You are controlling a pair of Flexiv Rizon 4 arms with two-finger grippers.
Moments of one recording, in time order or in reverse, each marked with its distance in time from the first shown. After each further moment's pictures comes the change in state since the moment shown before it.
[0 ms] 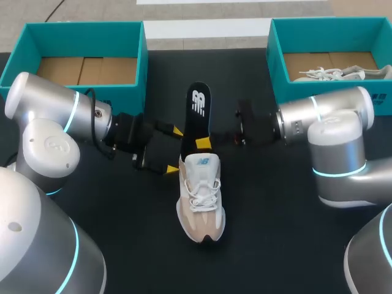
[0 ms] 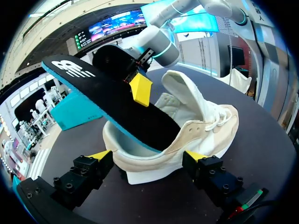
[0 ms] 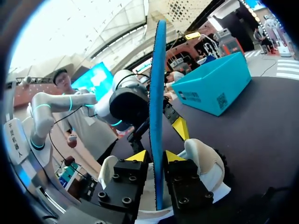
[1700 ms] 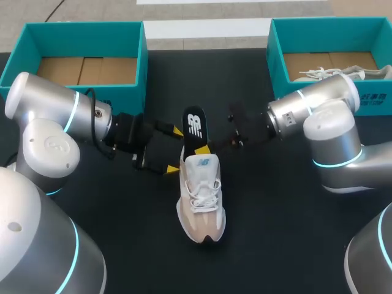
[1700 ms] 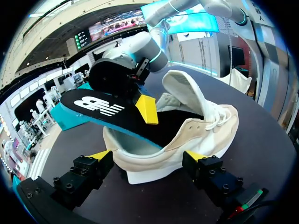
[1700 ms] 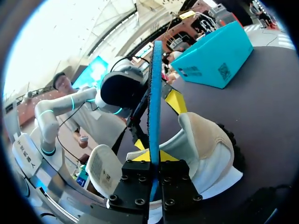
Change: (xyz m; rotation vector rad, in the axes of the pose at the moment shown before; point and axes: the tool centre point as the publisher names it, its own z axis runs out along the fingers) left arm 0.000 0.000 0.000 0.000 0.000 0.000; right arm -0.005 -0.032 0.009 0.167 0.096 0.160
